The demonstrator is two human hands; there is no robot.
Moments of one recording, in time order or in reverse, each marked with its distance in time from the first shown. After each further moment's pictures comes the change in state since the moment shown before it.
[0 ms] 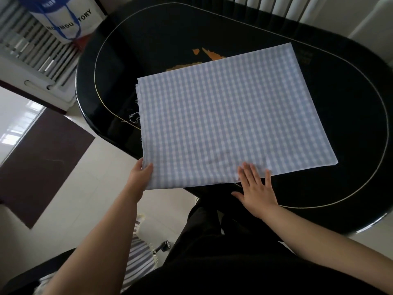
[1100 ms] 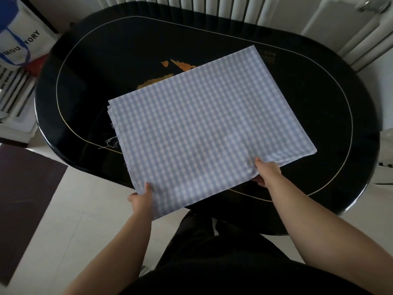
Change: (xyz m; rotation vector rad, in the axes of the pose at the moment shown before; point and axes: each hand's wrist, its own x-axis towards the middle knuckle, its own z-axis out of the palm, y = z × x) left_hand 0.031 -0.013 0.032 0.146 0.255 -0.299; right_hand 0.031 0.030 -0.074 1.633 0.166 1.154
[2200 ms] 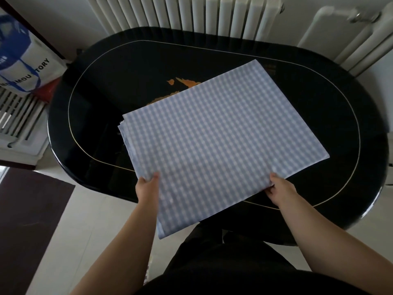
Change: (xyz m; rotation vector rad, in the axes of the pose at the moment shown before) left_hand 0.011 0.079 -0.007 -0.062 -0.126 0.214; right_hand 0.006 0.025 0.009 0.626 -0.056 0.116
